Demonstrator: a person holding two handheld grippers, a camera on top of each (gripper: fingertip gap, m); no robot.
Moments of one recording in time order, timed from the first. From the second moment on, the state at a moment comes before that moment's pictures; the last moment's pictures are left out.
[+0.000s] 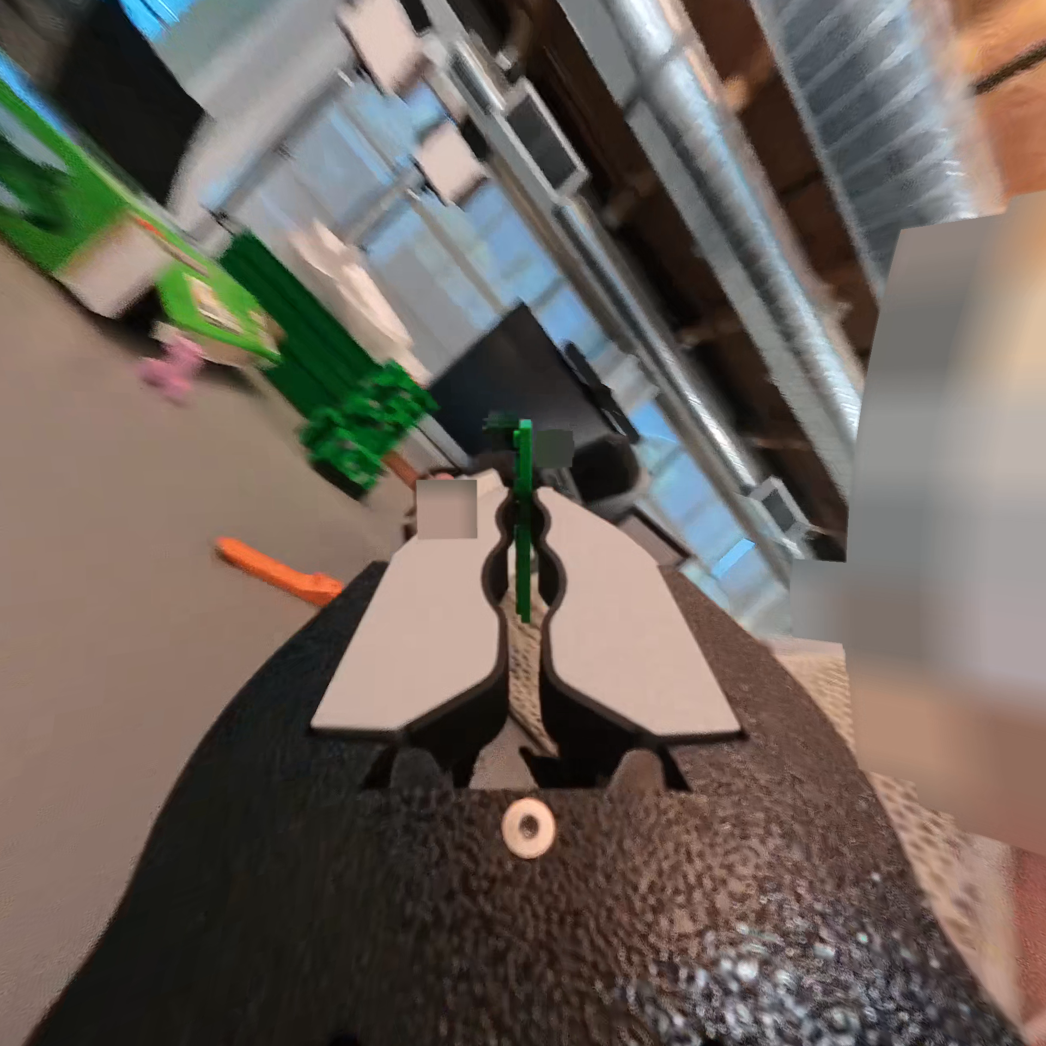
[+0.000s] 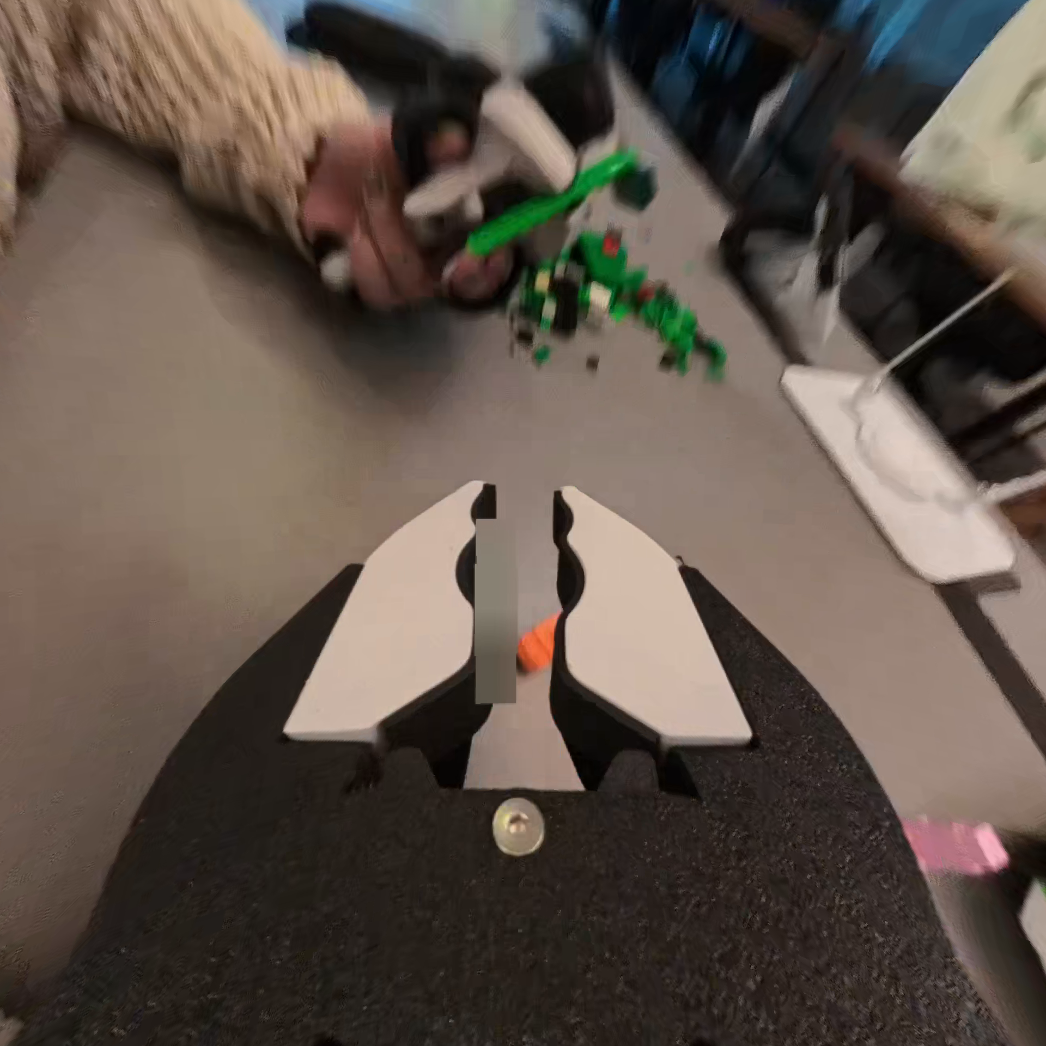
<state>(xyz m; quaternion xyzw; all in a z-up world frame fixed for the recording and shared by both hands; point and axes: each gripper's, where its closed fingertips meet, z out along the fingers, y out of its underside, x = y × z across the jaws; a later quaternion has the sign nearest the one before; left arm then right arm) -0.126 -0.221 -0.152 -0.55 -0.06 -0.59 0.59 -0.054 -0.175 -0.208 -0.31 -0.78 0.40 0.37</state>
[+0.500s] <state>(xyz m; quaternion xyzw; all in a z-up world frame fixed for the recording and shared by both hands) -0.132 -0.220 -0.179 -0.57 -0.17 -0.48 0.64 -0.054 -0.163 -0.284 -0.38 -0.89 0.21 0.17</state>
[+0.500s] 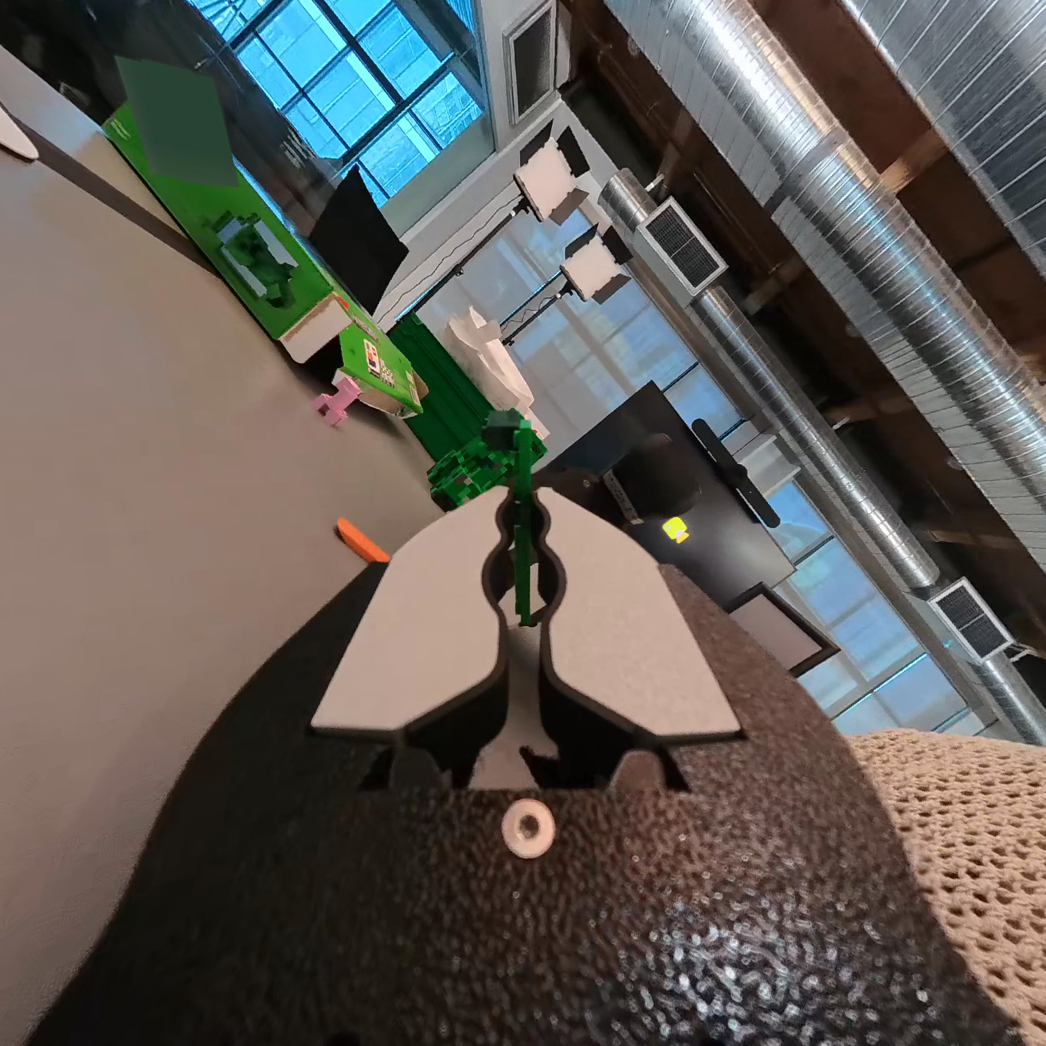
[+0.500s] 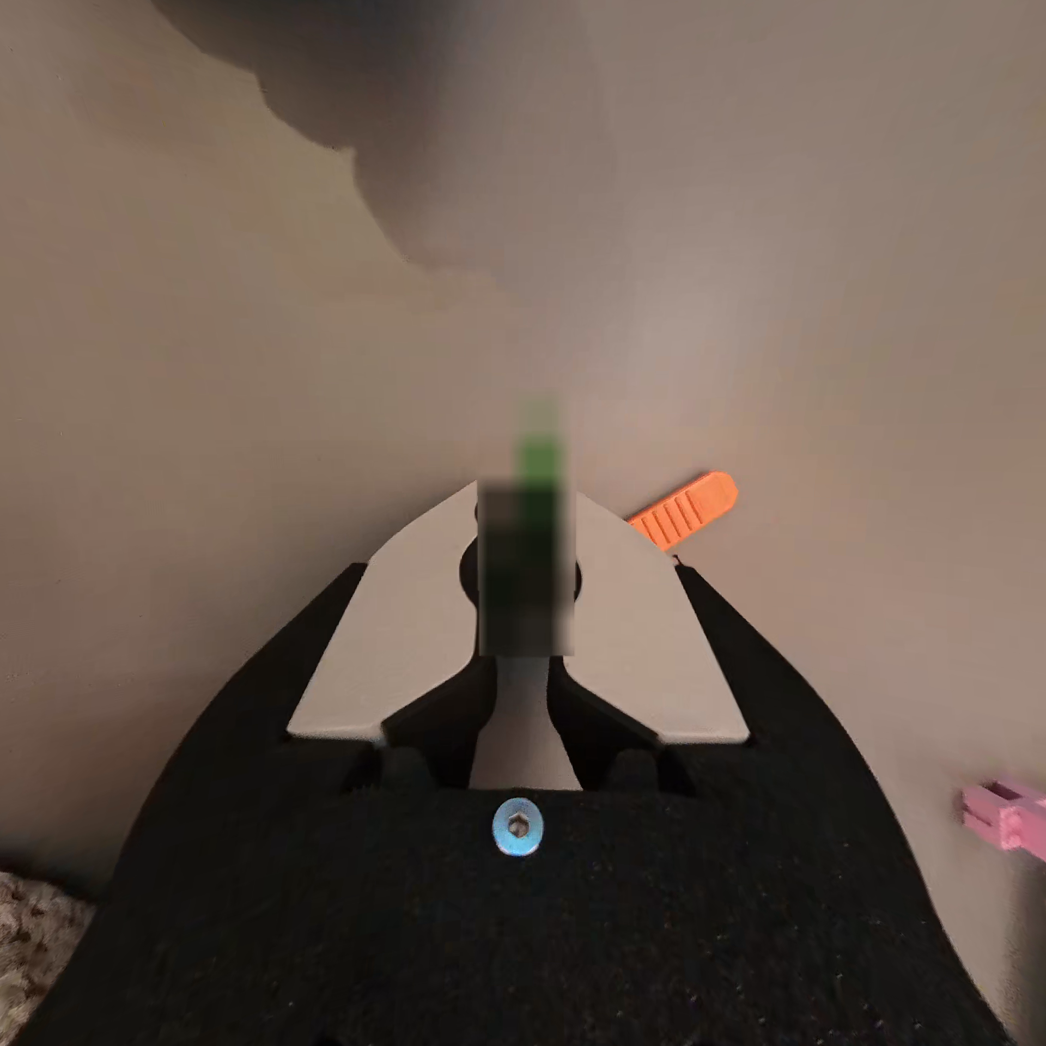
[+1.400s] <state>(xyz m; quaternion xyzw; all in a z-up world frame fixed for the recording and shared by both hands) -0.134 -0.233 -0.164 -0.60 -0.09 -0.31 0.73 -0.132 -0.226 -0.148 -0.46 -0.53 0.60 0.39</state>
